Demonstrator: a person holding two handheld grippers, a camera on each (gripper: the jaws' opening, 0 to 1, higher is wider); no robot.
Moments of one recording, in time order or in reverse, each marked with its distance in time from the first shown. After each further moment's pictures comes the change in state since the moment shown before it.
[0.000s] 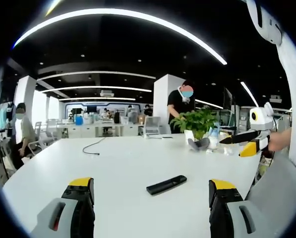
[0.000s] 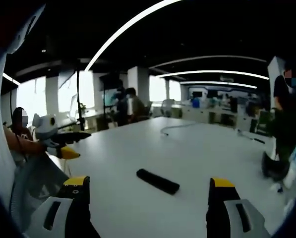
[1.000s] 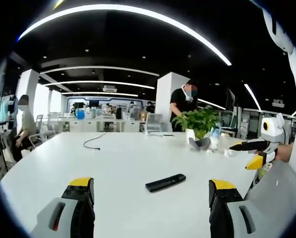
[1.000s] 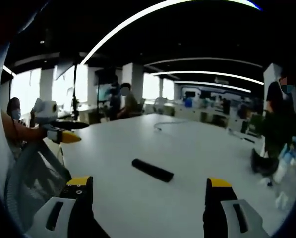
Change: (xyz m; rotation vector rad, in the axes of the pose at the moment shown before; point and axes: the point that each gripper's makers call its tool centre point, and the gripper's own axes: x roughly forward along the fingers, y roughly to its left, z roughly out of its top) left arm -0.001 0.001 -0.003 -0.057 0.028 0.008; right arm -0.026 -0.010 -0.025 -0.013 0.005 -0.105
